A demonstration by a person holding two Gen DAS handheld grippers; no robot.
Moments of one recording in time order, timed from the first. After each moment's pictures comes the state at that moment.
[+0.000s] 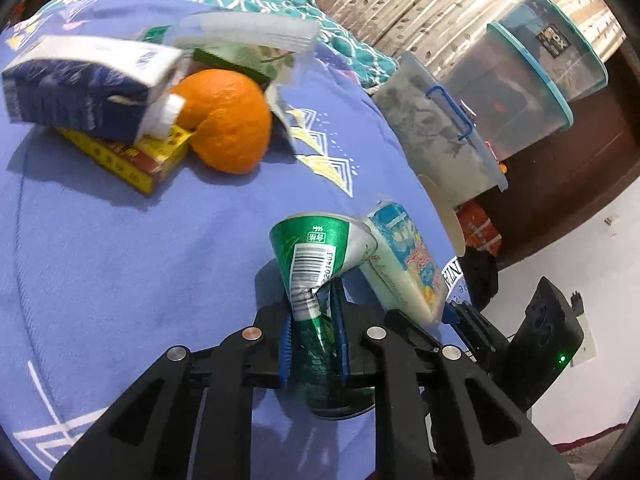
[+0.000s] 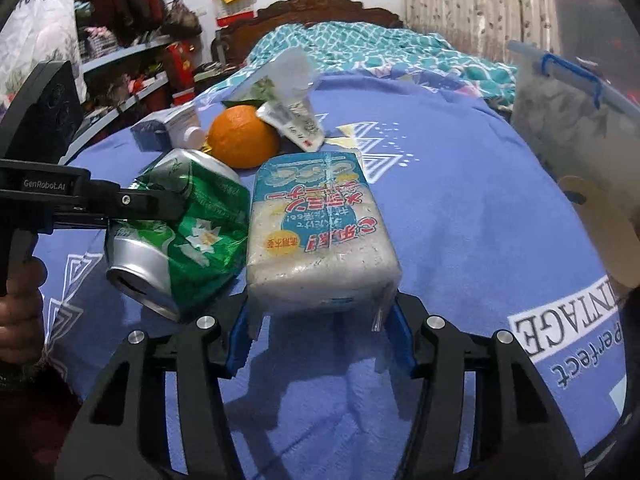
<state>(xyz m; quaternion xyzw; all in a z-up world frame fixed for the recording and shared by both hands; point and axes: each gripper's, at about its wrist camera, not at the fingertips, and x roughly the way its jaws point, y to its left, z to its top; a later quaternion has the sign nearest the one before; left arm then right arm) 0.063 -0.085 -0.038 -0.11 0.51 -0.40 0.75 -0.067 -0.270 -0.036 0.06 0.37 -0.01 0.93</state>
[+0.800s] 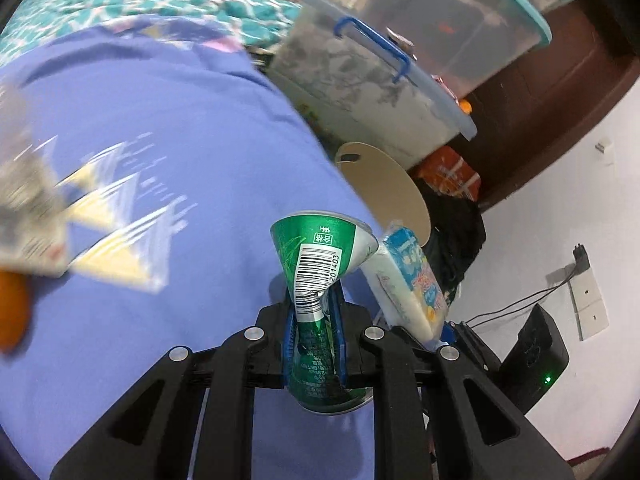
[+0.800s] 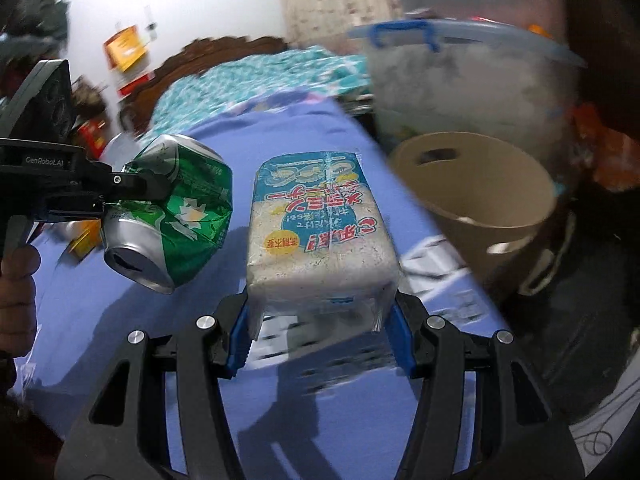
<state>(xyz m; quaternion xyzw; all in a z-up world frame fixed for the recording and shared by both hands) 0.079 -0.300 -0.008 0.00 0.52 -0.50 0.70 -0.125 -0.433 -0.042 0.17 0.31 -0.18 0.92</state>
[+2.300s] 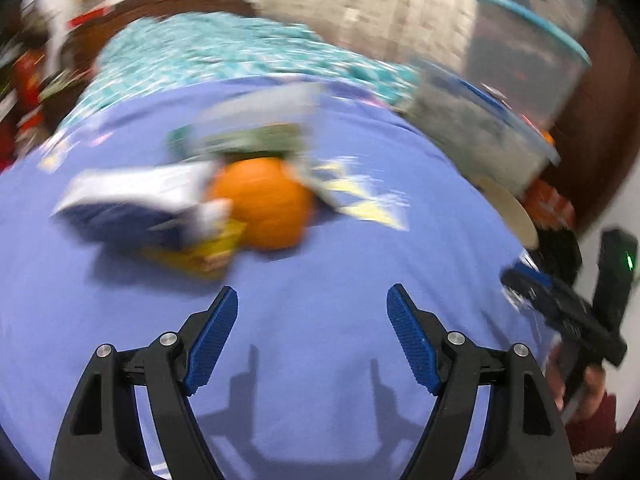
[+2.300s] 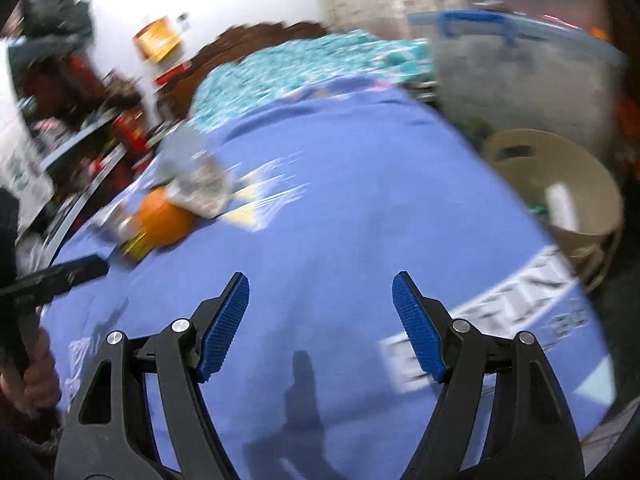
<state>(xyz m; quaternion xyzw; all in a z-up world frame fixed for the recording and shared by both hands) 0.066 -0.077 -0.006 0.02 0.43 -0.30 0.85 -0.070 -0.330 -0.025 0.18 0.35 -0.05 0.92</state>
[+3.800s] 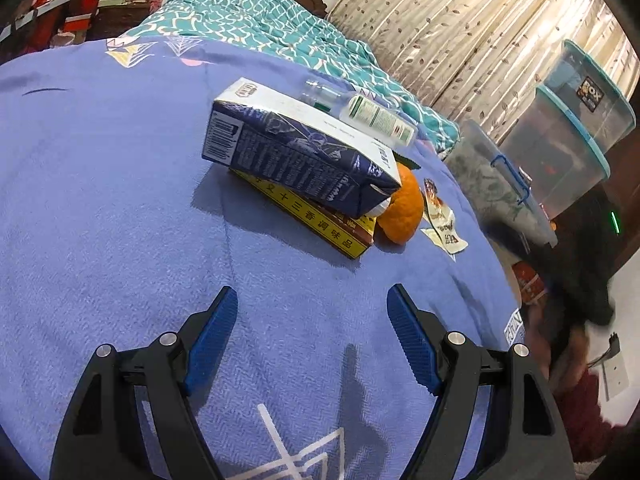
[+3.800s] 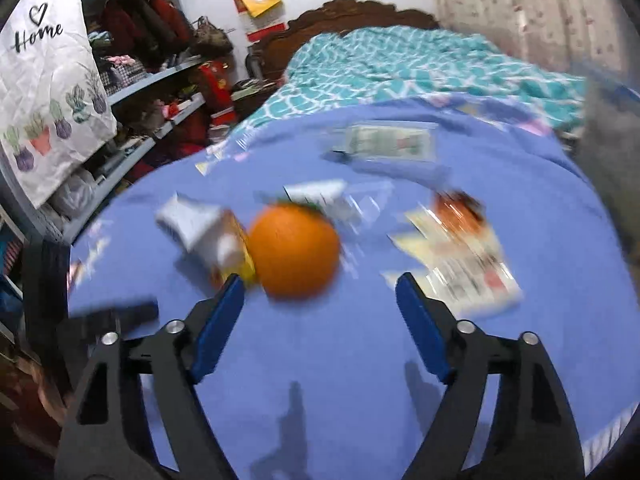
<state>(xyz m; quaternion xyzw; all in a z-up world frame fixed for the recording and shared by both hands) 0.097 0.029 -0.046 -0.14 0.45 -0.29 0.83 0.112 -0.254 0.018 0.11 0.38 0.09 0.92</state>
